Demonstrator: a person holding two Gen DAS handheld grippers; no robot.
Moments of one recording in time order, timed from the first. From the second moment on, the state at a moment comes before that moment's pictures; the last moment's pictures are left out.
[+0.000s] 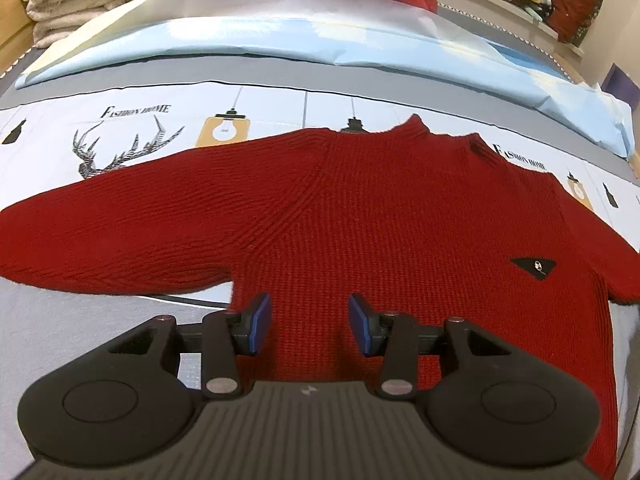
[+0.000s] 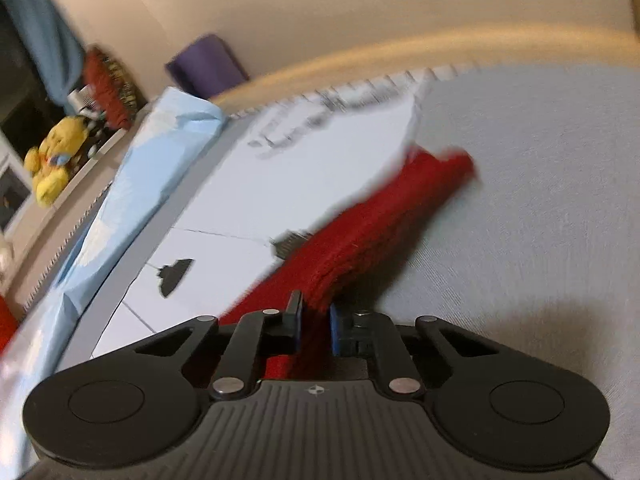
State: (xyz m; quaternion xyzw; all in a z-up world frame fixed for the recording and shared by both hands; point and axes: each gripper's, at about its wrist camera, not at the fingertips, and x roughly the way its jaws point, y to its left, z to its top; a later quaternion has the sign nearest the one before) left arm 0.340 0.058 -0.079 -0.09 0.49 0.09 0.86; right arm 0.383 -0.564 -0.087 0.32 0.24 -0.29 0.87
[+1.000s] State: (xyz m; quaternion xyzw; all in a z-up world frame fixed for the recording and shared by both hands) left arm 0.326 0.174 -0.059 -0.29 0.47 0.11 0.83; right arm 0.311 -0.172 -0.016 0.05 0.41 0.19 0.89
